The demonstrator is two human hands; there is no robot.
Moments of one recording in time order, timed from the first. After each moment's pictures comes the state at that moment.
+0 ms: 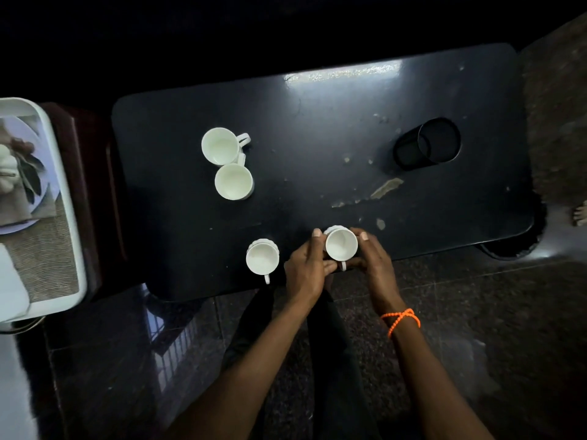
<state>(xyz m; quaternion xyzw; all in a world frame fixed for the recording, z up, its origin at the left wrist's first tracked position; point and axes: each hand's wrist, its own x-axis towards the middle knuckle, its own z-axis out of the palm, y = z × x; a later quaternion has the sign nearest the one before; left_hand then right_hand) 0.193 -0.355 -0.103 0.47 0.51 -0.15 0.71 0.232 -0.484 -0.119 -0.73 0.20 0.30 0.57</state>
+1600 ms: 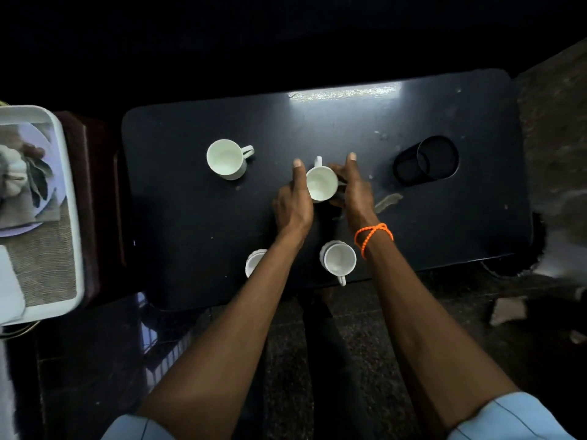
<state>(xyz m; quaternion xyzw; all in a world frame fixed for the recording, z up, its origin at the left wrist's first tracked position) 0.299 -0.290 -0.098 0.56 0.50 -0.08 0.65 0.360 -0.382 -0.117 -0.73 0.22 0.31 0.57</state>
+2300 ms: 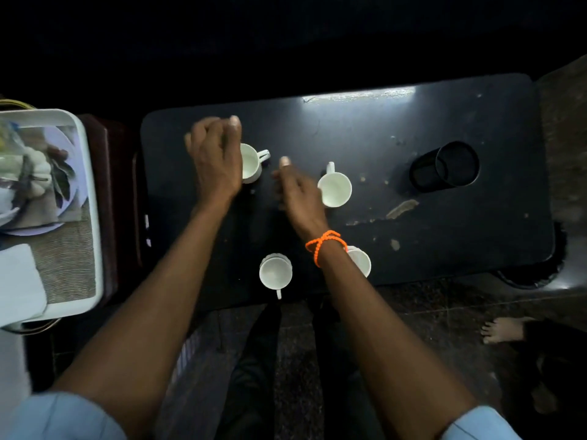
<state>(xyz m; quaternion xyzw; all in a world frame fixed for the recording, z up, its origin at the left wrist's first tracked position) 0.298 -0.130 -0.103 0.84 0.38 0.09 0.38 0.309 -0.282 -0.097 -0.77 0.06 0.31 0.55</state>
